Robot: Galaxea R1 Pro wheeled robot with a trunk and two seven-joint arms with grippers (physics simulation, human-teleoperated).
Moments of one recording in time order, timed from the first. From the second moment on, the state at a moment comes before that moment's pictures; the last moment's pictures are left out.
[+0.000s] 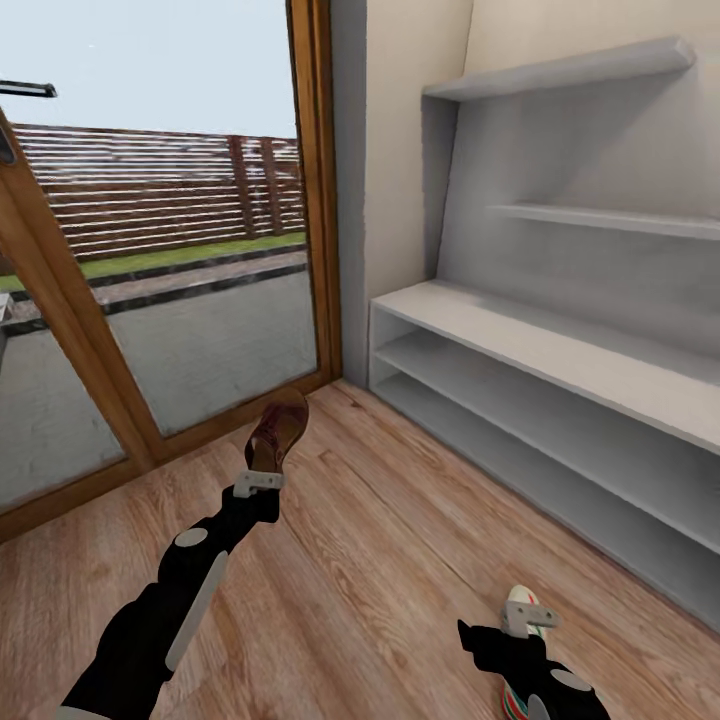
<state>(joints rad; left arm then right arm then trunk) -0.41 0.06 -0.17 -1.35 0.14 0.44 -0.02 0.00 0.03 0.02 -1.48 -0.17 0.62 -0.11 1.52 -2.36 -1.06</state>
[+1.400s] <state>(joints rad) -0.41 0.04 -0.17 -1.35 0.14 0.44 -0.02 0.00 0.03 0.02 -1.48 -0.17 0.62 -0.11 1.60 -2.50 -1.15</state>
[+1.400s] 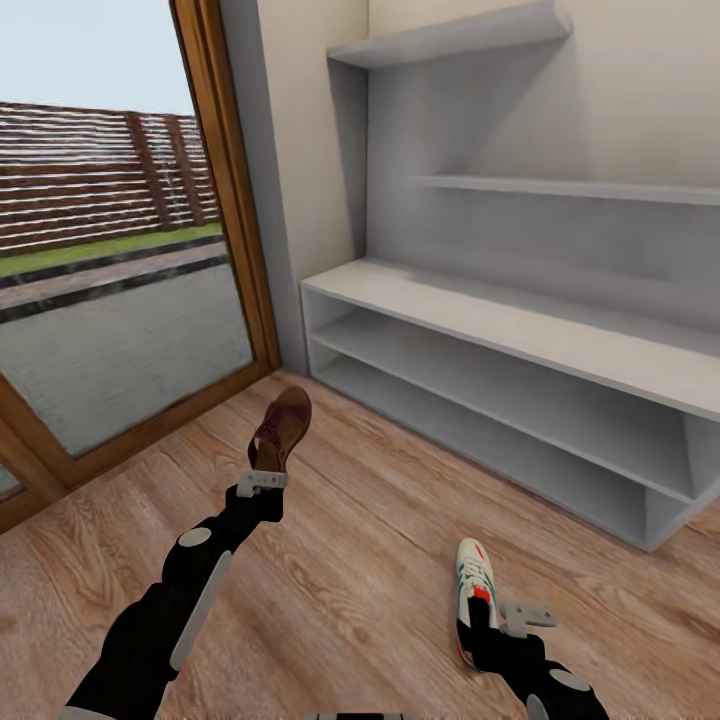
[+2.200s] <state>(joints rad) -0.41 0.04 -0.17 -1.35 0.14 0.44 -0.02 0.00 0.03 0.02 -1.48 -0.17 0.62 -0.11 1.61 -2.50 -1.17</state>
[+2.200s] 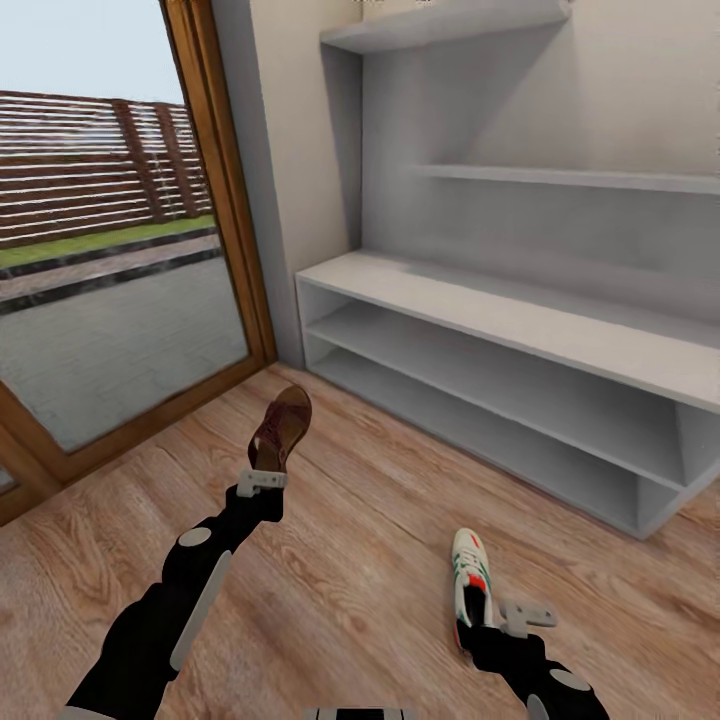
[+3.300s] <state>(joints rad) -0.41 0.04 -0.17 -1.35 0.14 0.44 -0.02 0.00 0.03 0.02 -1.48 -0.17 0.62 -0.11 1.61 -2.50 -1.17</state>
